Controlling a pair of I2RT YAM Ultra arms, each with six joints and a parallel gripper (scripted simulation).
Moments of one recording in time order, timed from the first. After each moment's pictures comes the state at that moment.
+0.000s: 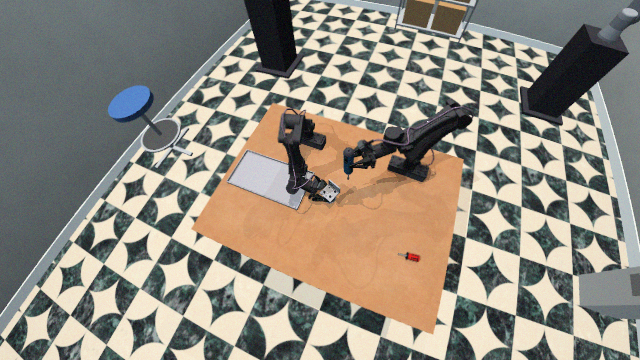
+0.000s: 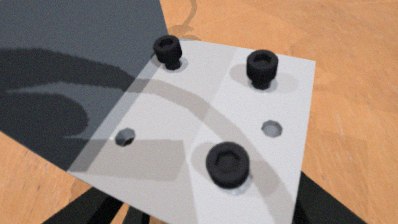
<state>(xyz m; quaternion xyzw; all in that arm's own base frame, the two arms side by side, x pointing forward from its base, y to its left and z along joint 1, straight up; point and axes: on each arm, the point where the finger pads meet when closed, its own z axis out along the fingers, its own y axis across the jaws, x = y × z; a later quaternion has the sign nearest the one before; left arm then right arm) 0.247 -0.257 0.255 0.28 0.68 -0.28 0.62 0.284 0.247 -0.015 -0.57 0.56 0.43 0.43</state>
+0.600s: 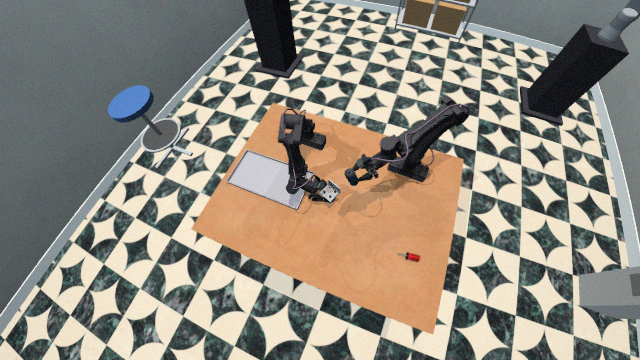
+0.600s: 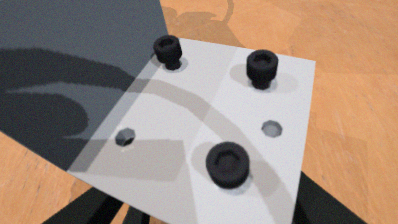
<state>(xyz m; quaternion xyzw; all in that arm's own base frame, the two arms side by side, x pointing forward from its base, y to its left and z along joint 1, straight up) 0.280 -0.226 0.204 0.22 0.78 -0.24 0.54 0.284 0.247 -0.015 -0.57 0.56 0.43 0.43</state>
